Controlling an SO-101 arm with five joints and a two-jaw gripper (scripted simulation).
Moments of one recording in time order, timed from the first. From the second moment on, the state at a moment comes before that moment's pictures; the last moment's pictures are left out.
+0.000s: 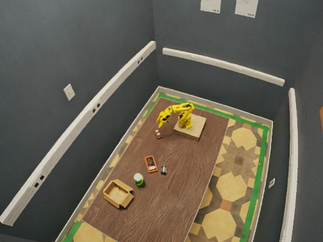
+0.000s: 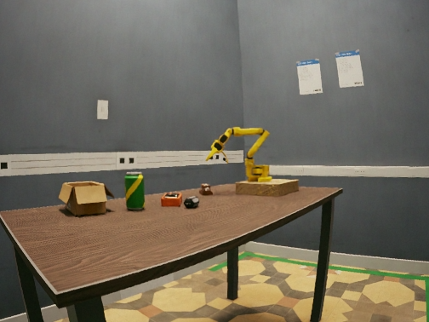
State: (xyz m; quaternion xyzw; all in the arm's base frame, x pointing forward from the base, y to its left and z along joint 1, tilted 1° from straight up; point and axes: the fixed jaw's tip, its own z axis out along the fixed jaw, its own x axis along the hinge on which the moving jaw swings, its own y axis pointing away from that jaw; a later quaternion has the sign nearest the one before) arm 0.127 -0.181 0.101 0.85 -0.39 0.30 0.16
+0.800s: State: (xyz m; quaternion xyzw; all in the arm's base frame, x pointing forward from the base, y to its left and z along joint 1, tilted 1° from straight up) arm 0.139 -0.174 0.104 0.65 -0.70 0.29 0.02
